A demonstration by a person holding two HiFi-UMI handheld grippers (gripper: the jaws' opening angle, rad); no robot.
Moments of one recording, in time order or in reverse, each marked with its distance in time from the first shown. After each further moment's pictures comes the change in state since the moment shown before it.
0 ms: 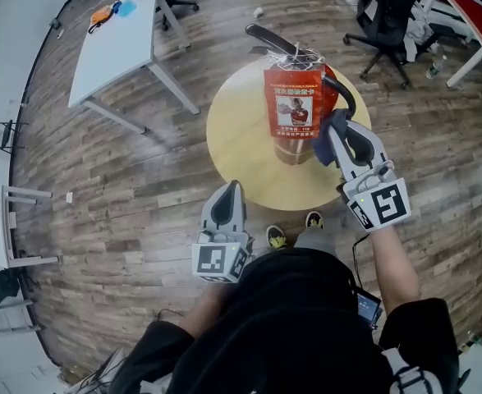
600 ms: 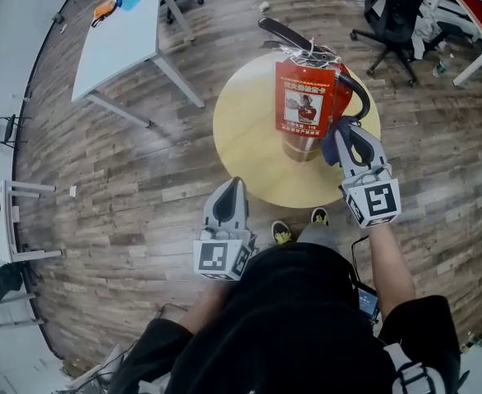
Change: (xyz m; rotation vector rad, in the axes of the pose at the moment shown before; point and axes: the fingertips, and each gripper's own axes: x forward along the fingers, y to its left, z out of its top) left arm -0.001 0.015 -0.002 0.002 0.014 0.012; right arm 0.000 -0.006 -0.071 -0.028 0.190 -0.110
